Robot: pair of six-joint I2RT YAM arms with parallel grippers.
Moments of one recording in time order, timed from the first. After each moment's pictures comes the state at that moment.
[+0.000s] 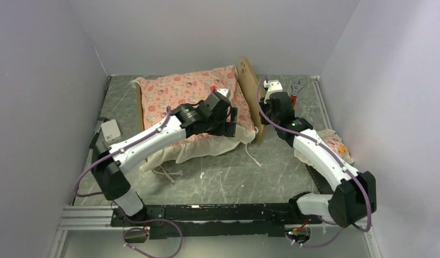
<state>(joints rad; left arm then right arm) -0.91 1.66 1.60 -0.78 -0.18 -0.63 0.41 1.23 0.98 -0.28 0.19 0.12</state>
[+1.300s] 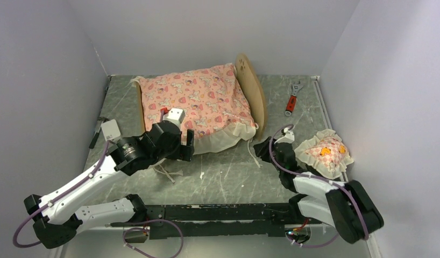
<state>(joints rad) -0.90 0.98 1.12 -0.91 -0.35 -0.56 0.40 1.07 0.14 0.51 0.10 0.70</state>
